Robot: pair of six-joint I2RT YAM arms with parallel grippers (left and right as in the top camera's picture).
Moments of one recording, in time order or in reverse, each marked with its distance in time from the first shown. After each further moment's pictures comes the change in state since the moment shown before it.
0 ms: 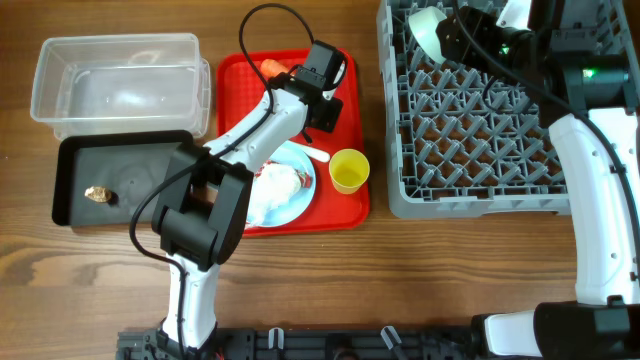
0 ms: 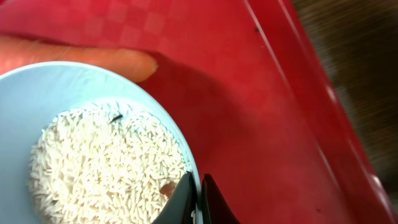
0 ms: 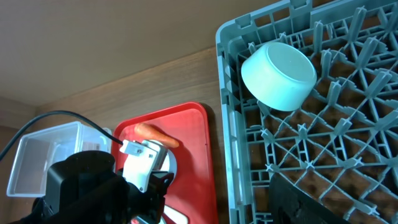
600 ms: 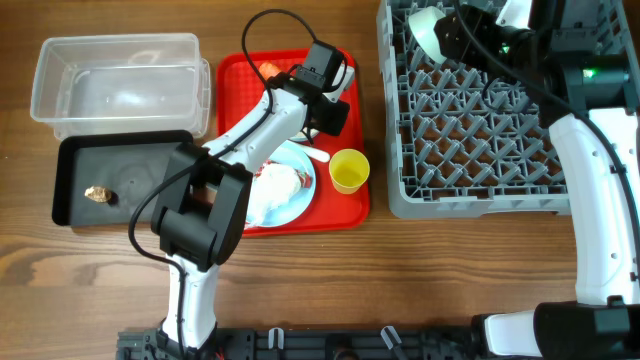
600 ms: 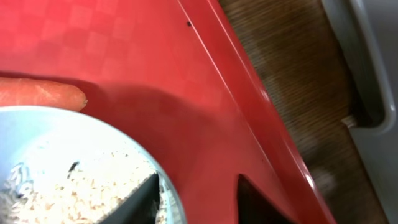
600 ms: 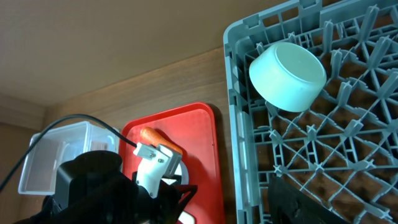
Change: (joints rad) left arm 0.000 -0.005 0.000 -0.008 0.188 -0.006; right arm 0.000 0.000 0.000 0.012 -0.026 0.011
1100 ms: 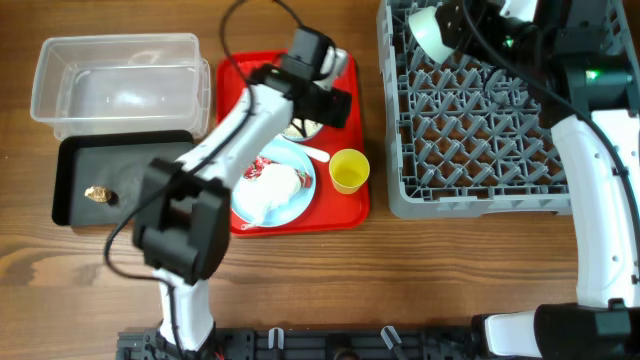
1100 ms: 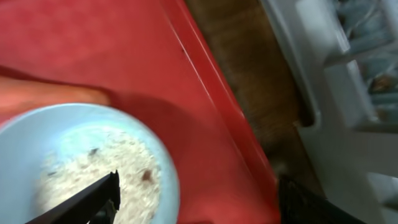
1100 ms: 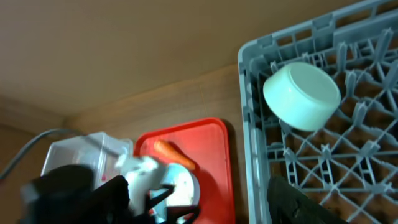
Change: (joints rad) left arm 0.019 -0.090 0.000 -0.033 0.051 -0.030; right arm -0.002 -0.004 0.000 0.058 -0.030 0.020
